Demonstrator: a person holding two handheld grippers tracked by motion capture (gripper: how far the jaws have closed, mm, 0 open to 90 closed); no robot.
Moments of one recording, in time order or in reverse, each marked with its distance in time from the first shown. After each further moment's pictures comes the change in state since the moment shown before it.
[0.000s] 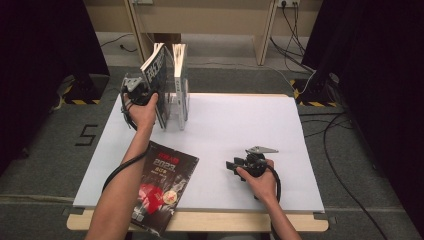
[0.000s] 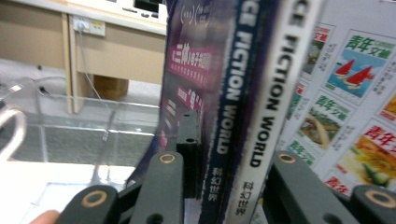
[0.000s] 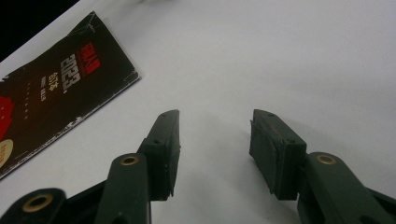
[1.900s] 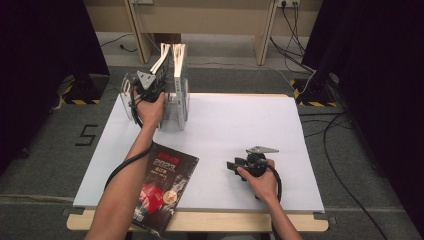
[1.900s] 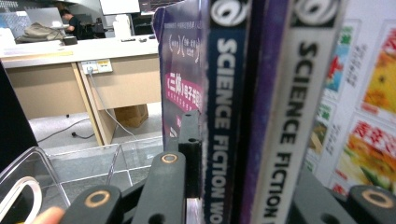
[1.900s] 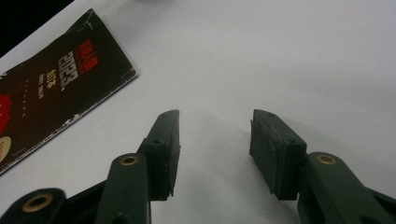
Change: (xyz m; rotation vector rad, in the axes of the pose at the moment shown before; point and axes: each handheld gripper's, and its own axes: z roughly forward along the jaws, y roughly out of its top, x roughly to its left) left arm -0.022 0.009 0.011 -0.008 0.007 0.242; right arm -0.001 0.000 -0.001 0.006 -0.004 -0.004
